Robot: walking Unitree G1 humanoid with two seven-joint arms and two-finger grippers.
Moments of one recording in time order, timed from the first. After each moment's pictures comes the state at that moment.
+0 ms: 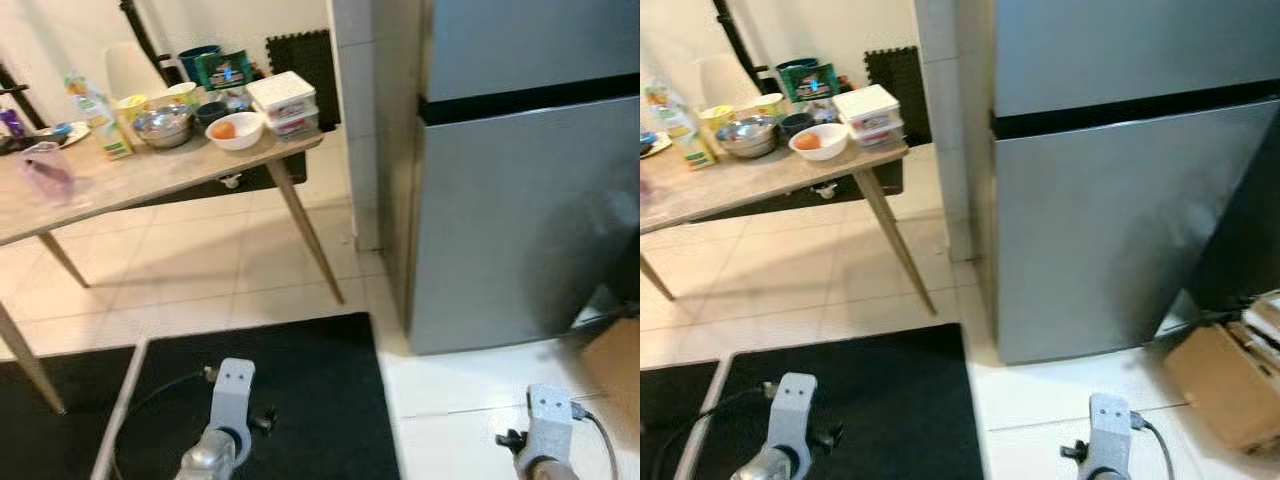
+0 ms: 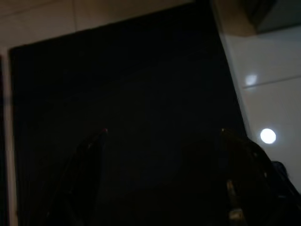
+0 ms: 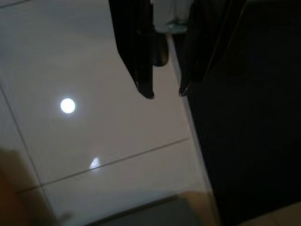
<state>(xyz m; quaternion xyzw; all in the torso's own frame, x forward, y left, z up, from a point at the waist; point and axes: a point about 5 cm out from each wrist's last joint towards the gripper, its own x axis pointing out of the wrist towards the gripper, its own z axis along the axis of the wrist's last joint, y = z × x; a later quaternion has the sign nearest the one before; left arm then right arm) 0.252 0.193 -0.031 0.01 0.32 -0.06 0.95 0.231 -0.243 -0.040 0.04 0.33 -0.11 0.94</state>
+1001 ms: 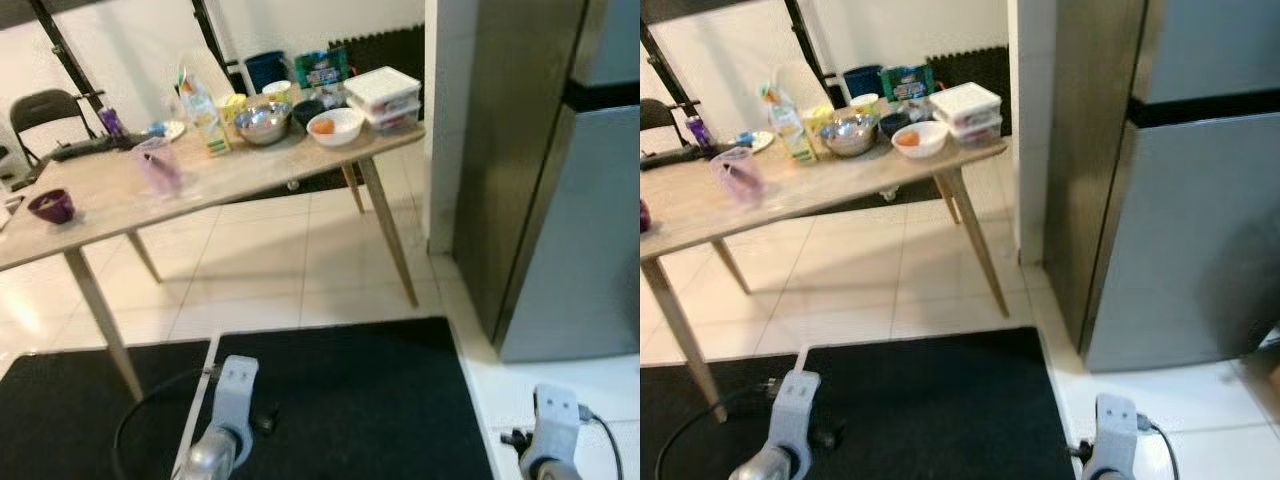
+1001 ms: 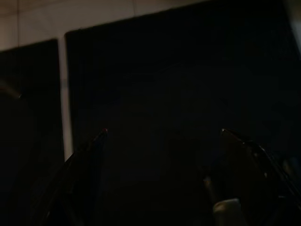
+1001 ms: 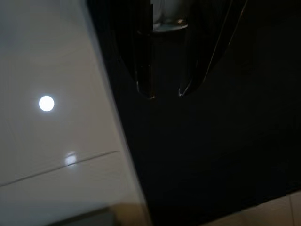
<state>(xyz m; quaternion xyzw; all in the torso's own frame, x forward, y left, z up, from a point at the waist) 0.245 0.197 -0.030 0.02 0.33 -0.07 0.94 0.228 -0.238 -0.043 0.06 0.33 -0.12 0.94</state>
